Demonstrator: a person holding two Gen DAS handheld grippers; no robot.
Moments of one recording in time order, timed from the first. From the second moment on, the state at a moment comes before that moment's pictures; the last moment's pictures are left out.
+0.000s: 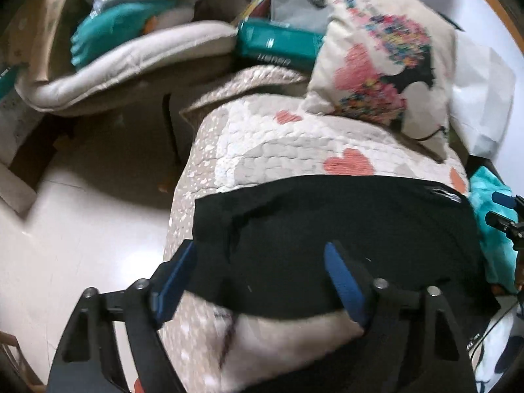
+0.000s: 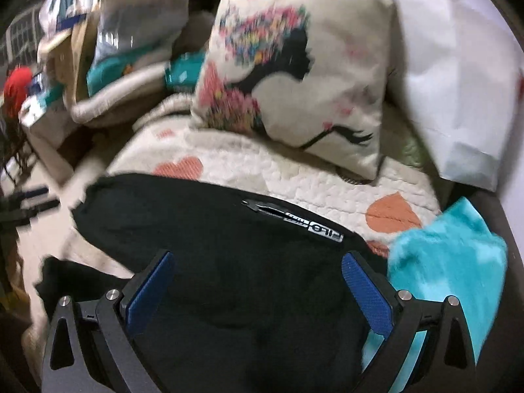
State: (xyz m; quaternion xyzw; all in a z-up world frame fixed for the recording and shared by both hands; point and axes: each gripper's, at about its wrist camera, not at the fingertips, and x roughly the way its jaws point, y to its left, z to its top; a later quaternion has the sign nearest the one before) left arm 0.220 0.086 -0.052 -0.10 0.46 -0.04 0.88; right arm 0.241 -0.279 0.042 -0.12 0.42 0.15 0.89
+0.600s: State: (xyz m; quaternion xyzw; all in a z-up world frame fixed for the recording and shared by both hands) left arm 0.294 0.121 -0.126 -0.14 0.49 -0.07 0.86; right arm 0.369 -0.294 -0.043 -0.13 0.50 0.22 0.82
